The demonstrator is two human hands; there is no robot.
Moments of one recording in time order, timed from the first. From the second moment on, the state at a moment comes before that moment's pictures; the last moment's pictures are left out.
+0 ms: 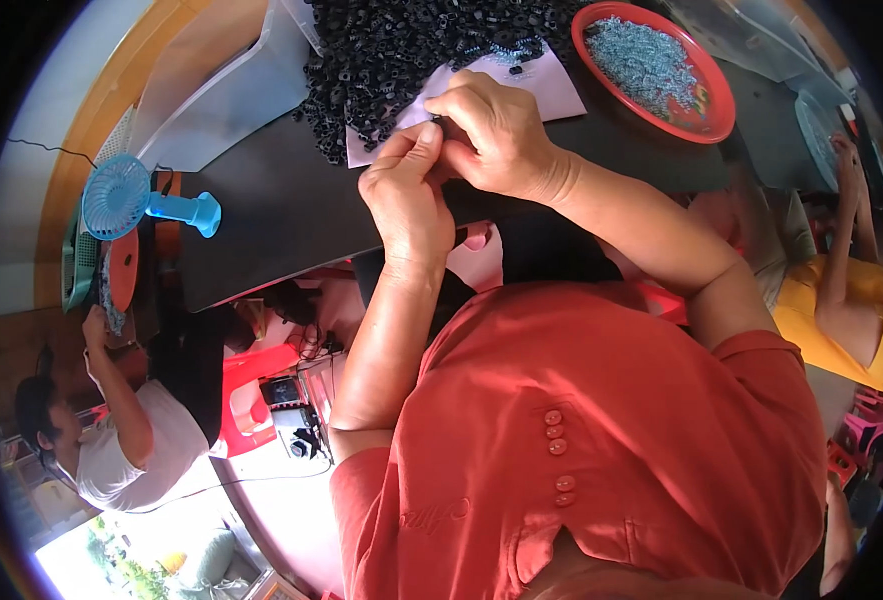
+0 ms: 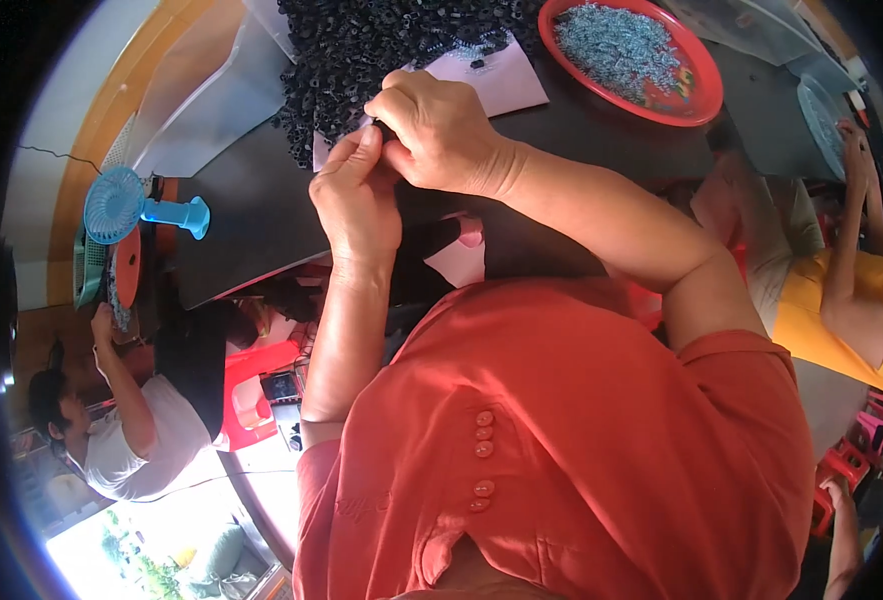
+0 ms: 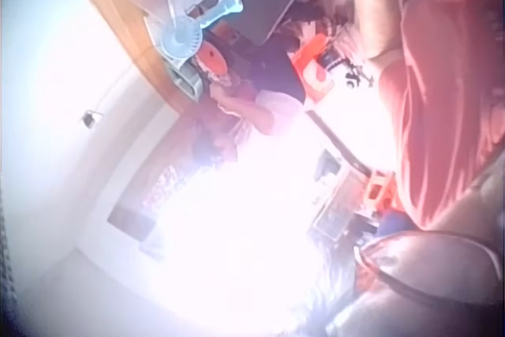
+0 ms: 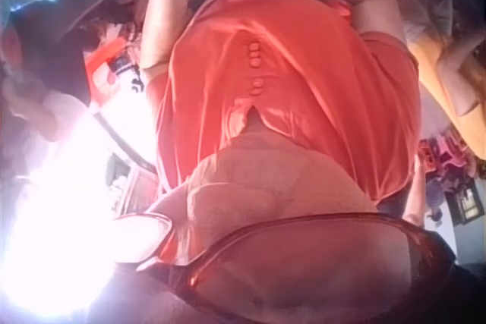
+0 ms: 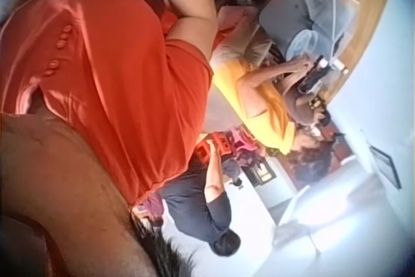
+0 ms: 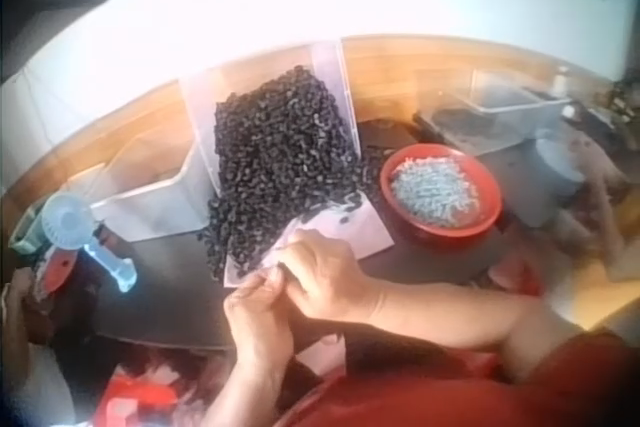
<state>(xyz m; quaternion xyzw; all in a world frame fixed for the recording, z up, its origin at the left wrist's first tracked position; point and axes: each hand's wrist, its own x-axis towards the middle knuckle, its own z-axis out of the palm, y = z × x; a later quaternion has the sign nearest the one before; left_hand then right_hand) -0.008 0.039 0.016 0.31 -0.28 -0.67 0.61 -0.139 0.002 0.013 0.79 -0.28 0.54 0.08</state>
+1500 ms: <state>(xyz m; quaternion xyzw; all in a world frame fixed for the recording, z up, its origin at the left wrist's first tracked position) 0.077 -0.033 0.087 0.44 -0.48 -0.46 0.61 -0.214 -0.032 0.016 0.80 -0.56 0.15 0.15</state>
